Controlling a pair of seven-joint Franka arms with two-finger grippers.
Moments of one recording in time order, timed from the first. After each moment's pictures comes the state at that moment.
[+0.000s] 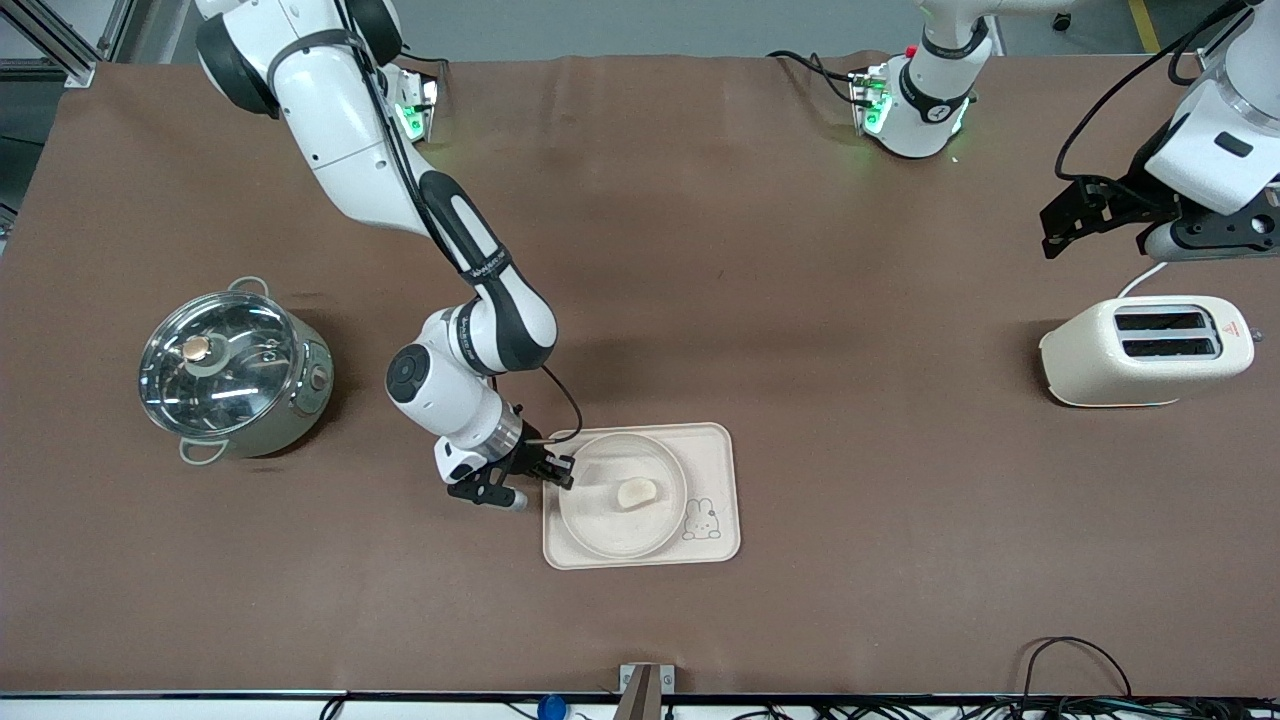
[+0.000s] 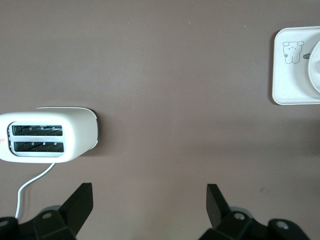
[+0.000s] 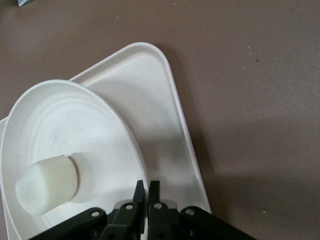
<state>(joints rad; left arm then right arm) -0.05 -0.06 -0.11 -1.61 0.03 1.58 -0.17 0.51 0.87 -0.02 -1.48 0.66 2.69 0.20</state>
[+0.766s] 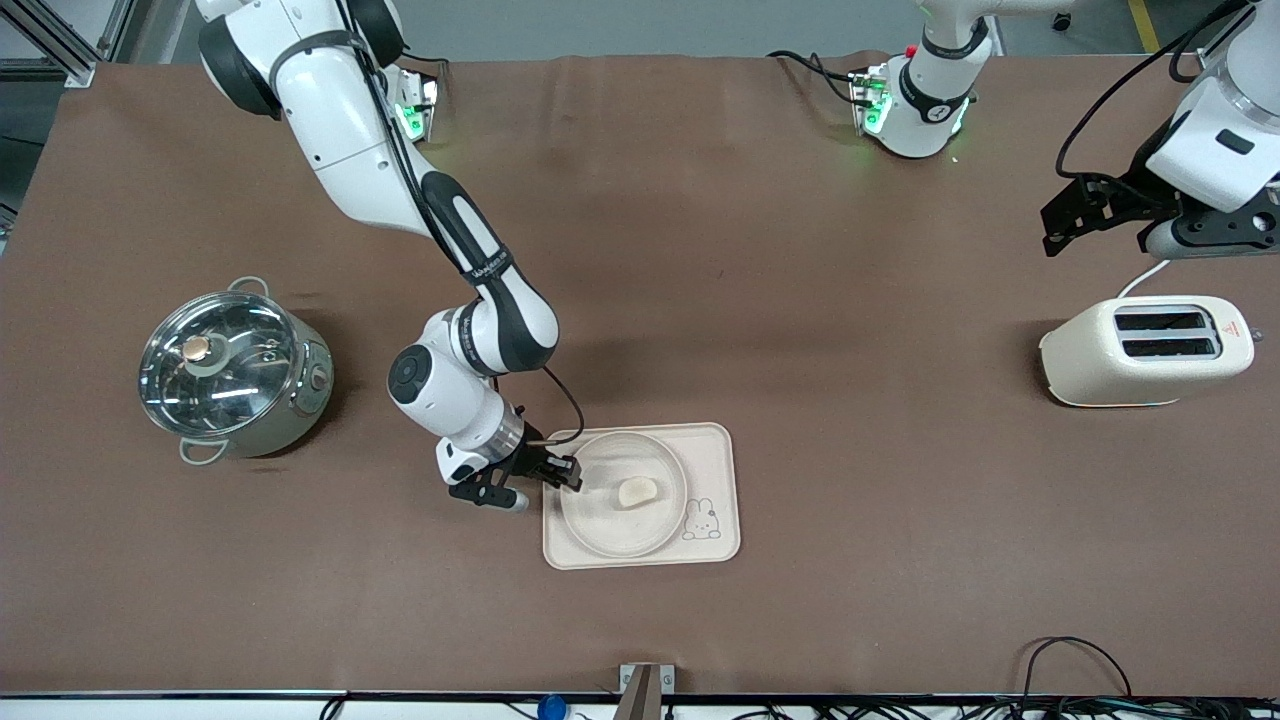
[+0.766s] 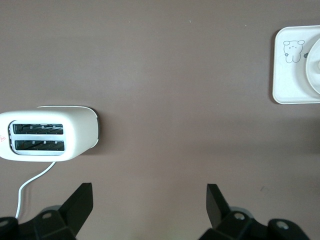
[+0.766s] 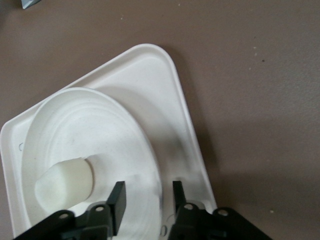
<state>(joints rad) -0.04 -0.06 -0.11 -1.61 0.03 1.57 -0.17 0.51 0.87 -0.03 -1.46 0.66 2.66 0.23</state>
